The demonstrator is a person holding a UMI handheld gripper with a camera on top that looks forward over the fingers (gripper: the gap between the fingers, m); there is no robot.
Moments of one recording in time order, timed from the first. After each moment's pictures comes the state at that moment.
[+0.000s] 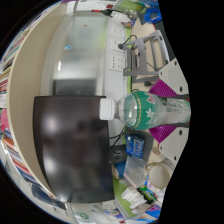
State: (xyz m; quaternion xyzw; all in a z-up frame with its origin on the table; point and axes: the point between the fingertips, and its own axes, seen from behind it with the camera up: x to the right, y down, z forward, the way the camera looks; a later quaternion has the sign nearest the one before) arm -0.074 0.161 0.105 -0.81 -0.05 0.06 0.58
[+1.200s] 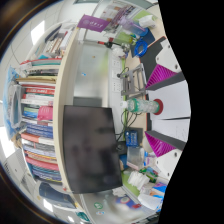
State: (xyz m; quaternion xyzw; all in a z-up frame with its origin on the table) arm -0.092 -0.051 0.231 -0.83 0.03 -0.02 0.55
